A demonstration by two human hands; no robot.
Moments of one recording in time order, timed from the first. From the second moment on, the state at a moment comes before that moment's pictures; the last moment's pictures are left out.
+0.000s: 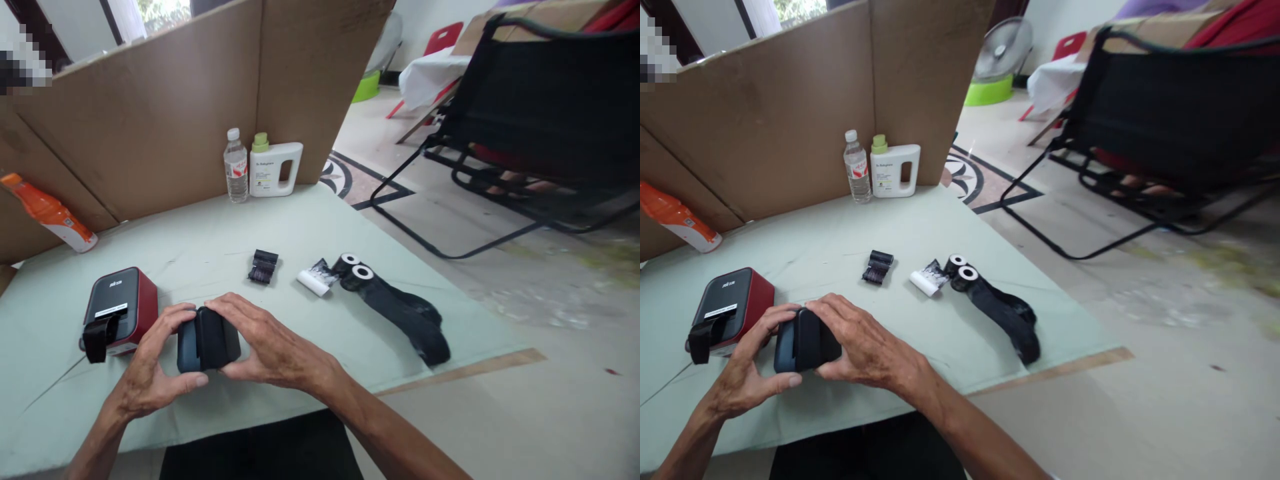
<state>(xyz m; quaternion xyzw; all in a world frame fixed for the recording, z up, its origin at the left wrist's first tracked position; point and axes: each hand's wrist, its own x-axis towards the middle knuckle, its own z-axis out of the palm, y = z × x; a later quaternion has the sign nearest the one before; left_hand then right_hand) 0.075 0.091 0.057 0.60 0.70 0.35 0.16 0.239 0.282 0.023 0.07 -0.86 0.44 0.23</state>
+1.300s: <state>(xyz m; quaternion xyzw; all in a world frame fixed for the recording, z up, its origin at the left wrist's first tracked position) 0.081 0.087 0.050 0.52 0.75 0.38 0.16 0.240 0.277 0.012 0.05 -0.85 0.46 0.25</state>
